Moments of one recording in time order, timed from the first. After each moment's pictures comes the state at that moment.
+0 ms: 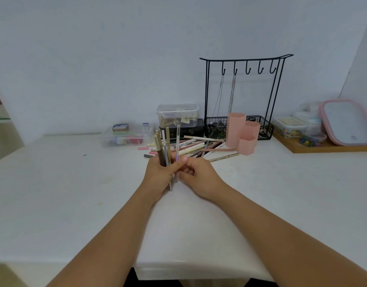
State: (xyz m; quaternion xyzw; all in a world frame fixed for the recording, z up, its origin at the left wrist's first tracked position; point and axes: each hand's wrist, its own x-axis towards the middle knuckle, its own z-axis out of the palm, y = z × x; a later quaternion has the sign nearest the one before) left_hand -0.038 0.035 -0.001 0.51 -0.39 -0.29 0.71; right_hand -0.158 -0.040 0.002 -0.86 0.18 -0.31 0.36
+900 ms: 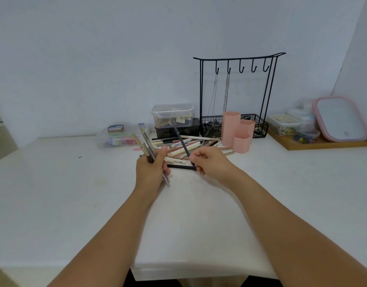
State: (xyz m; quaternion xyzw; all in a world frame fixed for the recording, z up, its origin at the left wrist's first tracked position) left_hand -0.038 0.035 0.004 0.57 -0.32 -0.18 0.73; right_hand -0.180 -0.069 0.026 -0.77 0.30 -0.29 0.48
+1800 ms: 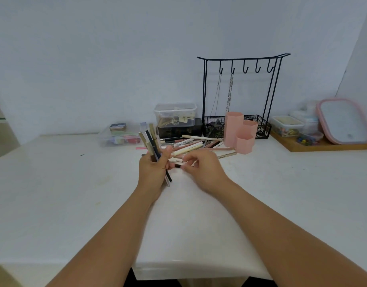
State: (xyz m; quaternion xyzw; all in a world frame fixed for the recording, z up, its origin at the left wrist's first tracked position) left_hand -0.032 0.032 0.000 0.56 -0.32 -0.19 0.74; right_hand -0.162 -0.054 0.008 -0.85 0.28 -0.35 0.27
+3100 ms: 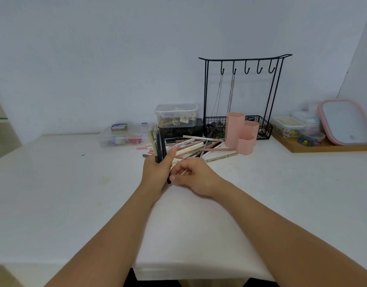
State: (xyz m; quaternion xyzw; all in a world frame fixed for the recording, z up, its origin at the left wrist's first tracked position) left_hand -0.038 0.034 0.006 0.62 -0.30 -0.22 0.69; right_hand -0.159 -0.038 0.009 -0.85 0.17 -0.24 0.44
